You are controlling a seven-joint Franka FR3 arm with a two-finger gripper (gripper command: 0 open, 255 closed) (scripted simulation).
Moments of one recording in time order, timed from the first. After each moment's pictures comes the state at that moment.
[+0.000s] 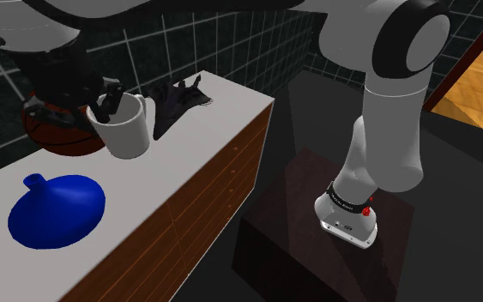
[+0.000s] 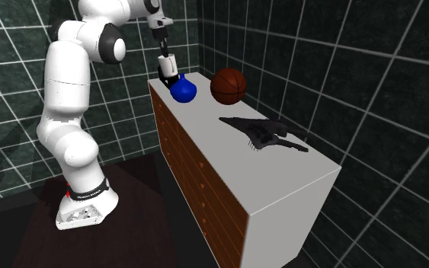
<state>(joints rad) 0.56 0.39 0.50 -1.18 -0.35 1.51 1.22</state>
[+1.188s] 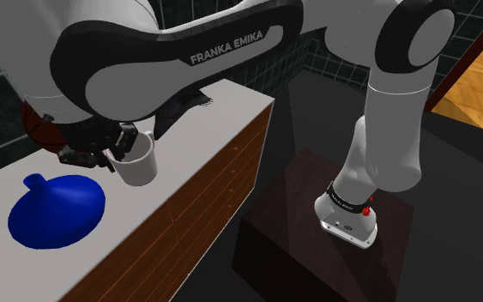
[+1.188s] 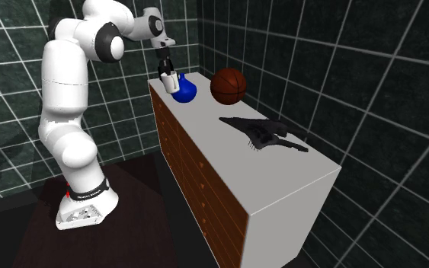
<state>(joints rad) 0.51 0.36 0.49 -1.47 -0.34 1.77 1.27</state>
